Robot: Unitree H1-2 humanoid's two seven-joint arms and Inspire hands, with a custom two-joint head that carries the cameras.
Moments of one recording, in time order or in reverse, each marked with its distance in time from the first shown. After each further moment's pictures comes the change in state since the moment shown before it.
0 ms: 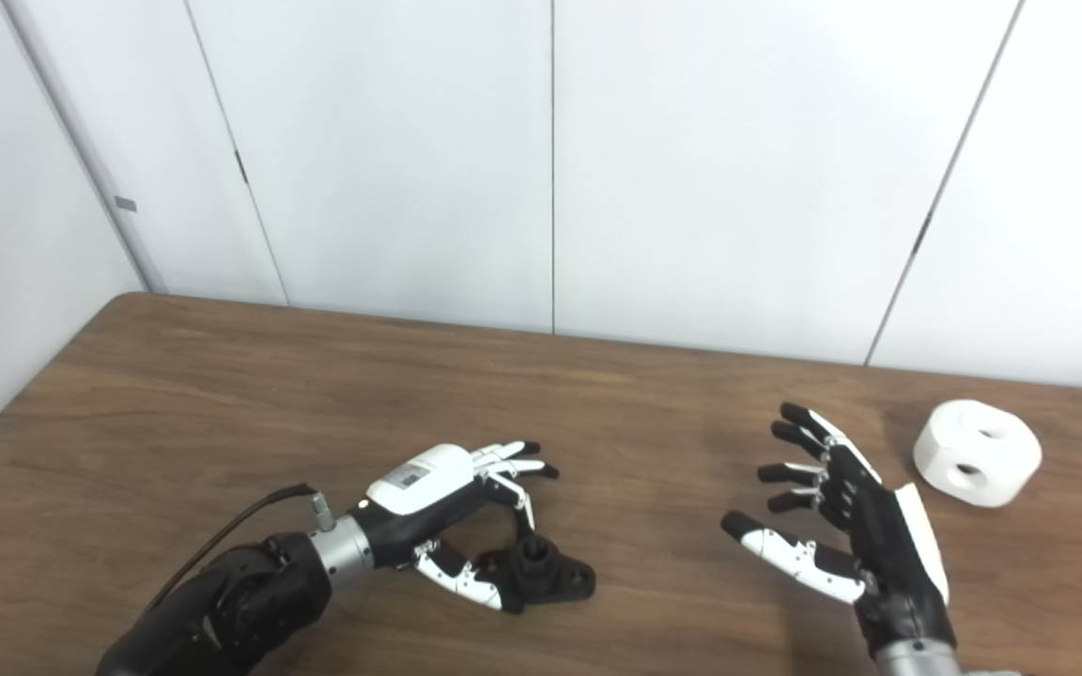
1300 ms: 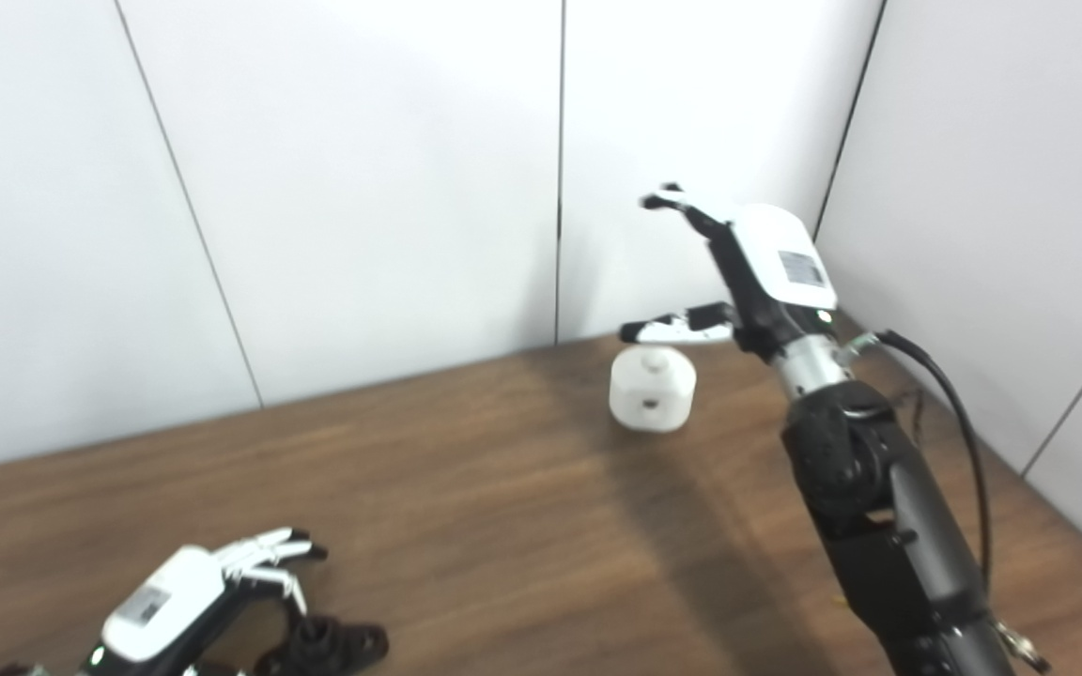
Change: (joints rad) left arm -0.139 0.069 -0.254 0.249 0.097 -0.146 0.397; right arm -0.268 -0.405 -0.169 0.050 -0.530 0.058 -0.048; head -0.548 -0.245
